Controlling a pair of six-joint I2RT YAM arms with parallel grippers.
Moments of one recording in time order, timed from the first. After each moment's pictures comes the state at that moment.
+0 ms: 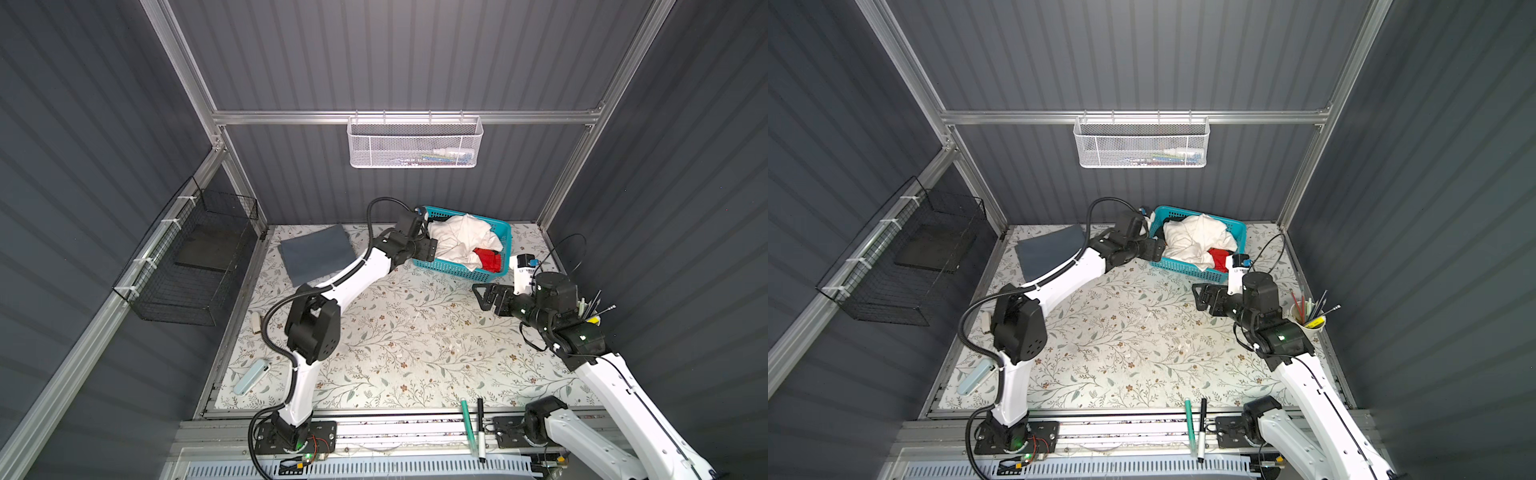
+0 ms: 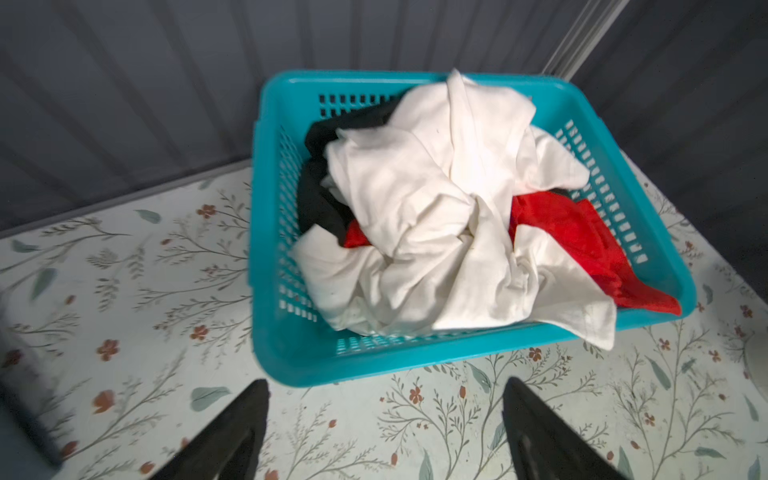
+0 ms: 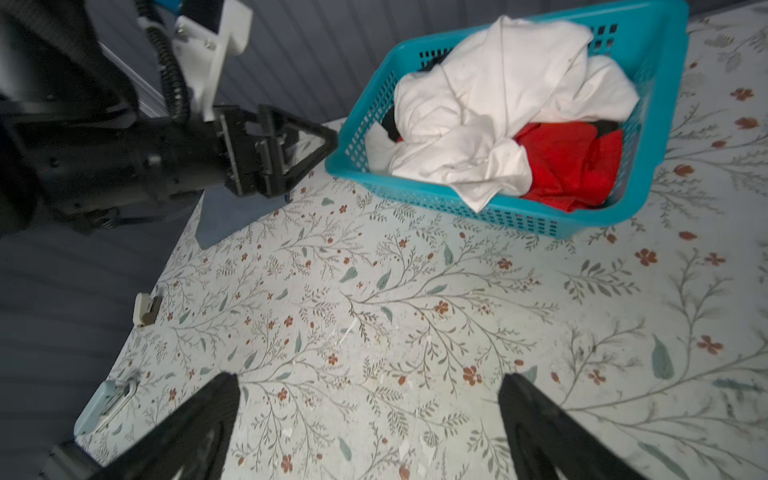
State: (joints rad) left arm -0.68 2.15 1.93 -0.43 -0.04 -0.18; right arm 0.30 0.81 0.83 -0.52 -0.18 0.41
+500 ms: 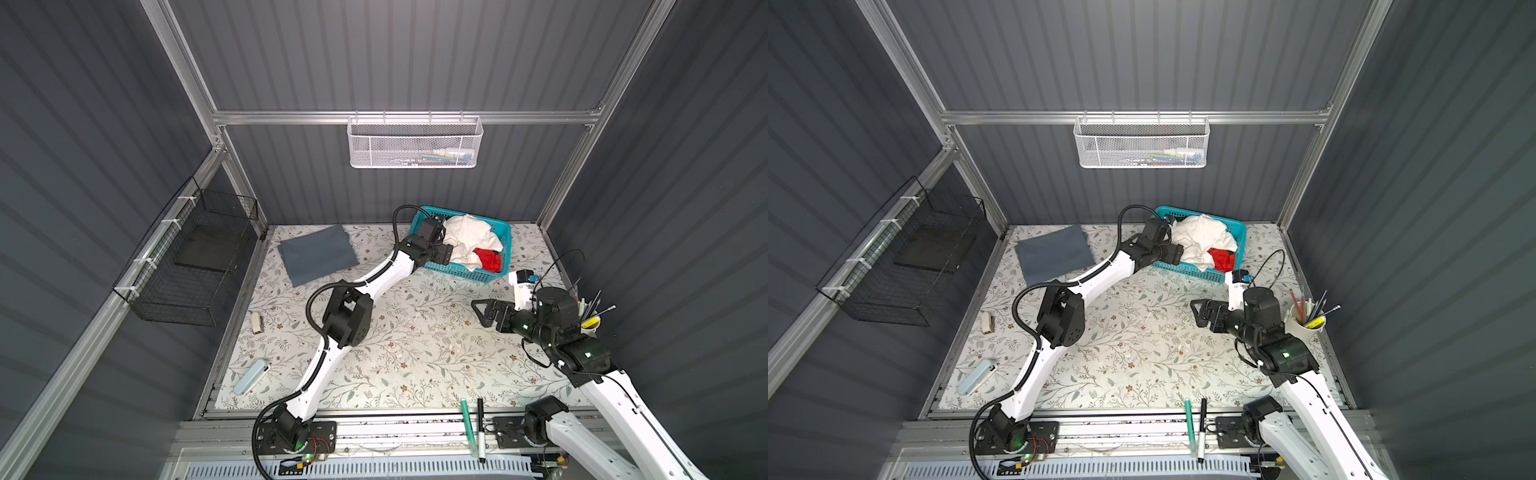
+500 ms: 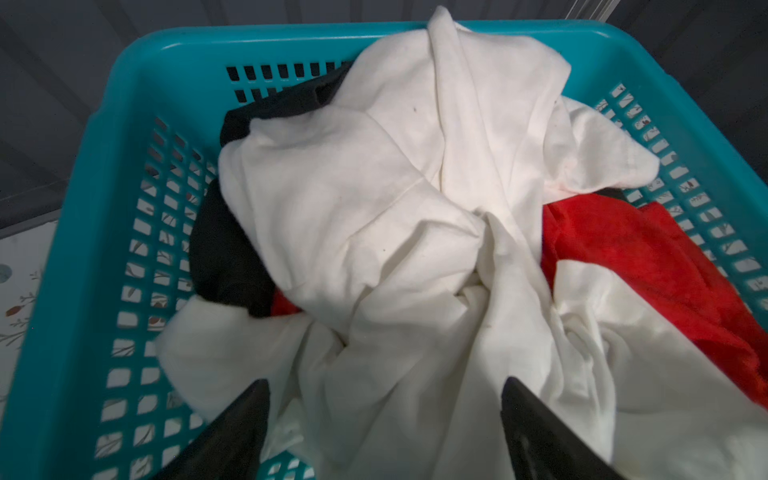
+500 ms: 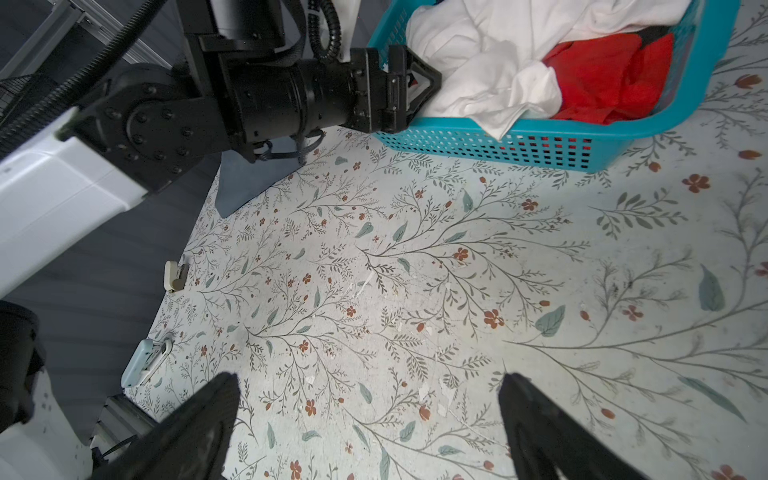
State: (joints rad) left arm -0.72 2.53 2.34 -0.44 -0.05 -0.16; right arm 0.32 0.71 0.76 -0.58 -0.23 0.47
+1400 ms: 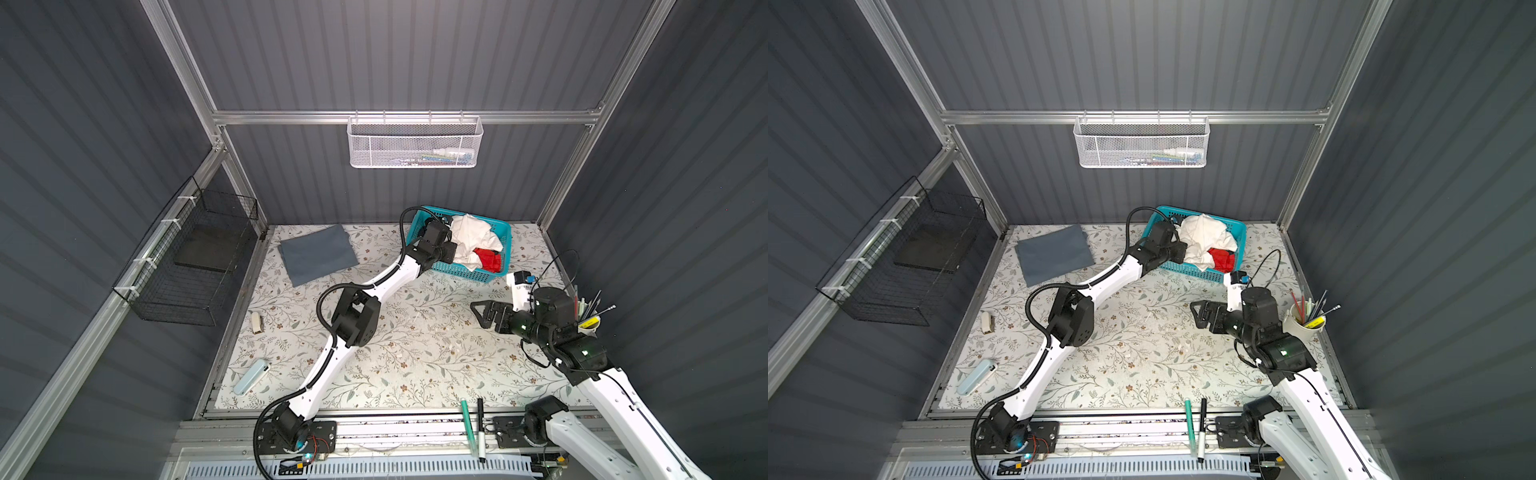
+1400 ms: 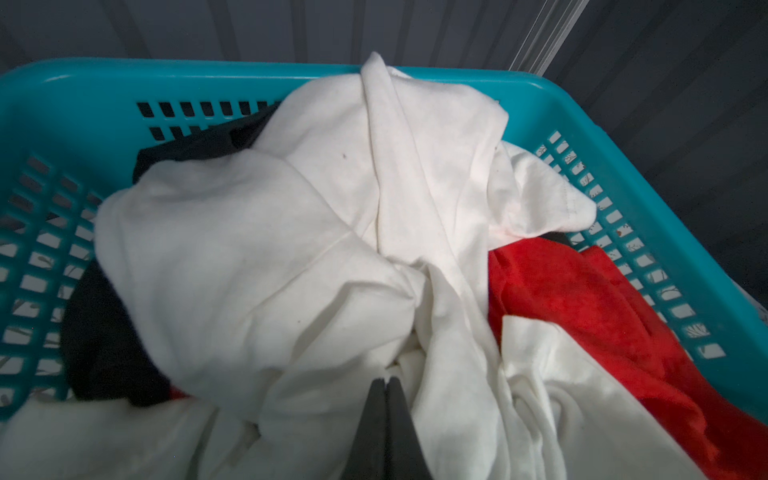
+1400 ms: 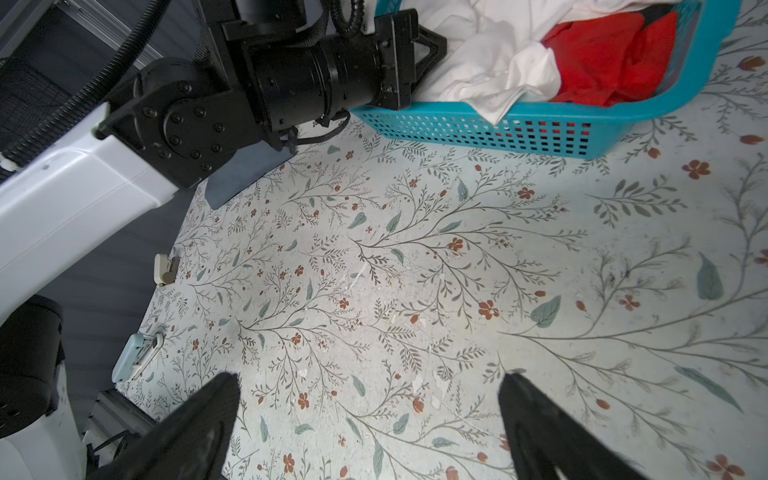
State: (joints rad) left arm -0.74 2.60 2.40 -0.32 0.01 -0.20; right arm 0.32 0.73 0.74 -0.58 -0.23 0.46
